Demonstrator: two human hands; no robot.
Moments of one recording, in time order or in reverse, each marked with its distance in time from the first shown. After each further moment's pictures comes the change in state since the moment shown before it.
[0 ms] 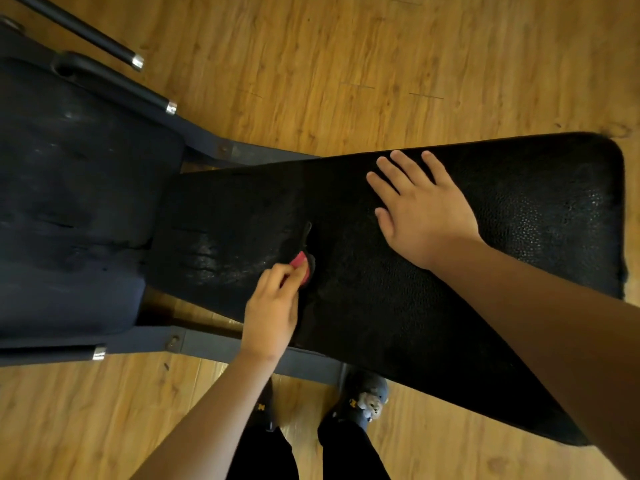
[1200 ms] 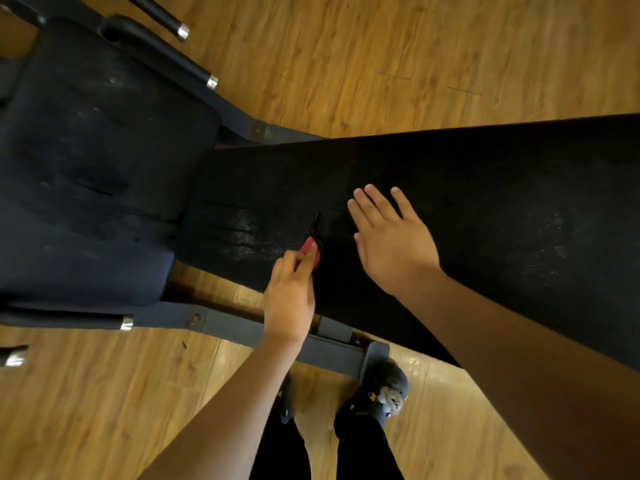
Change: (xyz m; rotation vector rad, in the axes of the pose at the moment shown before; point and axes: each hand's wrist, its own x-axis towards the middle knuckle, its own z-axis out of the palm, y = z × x) left_hand -0.021 -0.040 0.004 0.015 0.037 -0.212; right_hand 0.010 -0.121 0.031 0.039 -0.107 -0.054
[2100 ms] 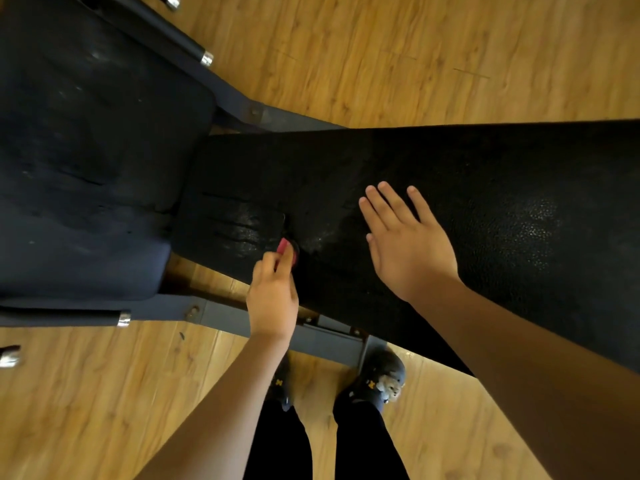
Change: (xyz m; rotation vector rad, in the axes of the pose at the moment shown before) left_hand 0.001 -0.039 0.000 0.027 0.007 -0.118; right_hand -0.002 -0.005 -0.003 0.002 0.001 0.020
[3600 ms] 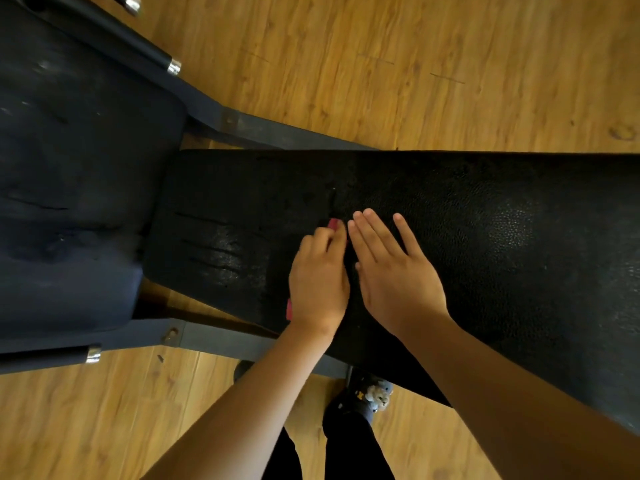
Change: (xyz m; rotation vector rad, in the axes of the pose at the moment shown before) left_hand 0.063 0.089 0.001 -0.111 -0.005 0.150; right_hand 0.007 -0.002 0.015 -0.005 0.083 0.026
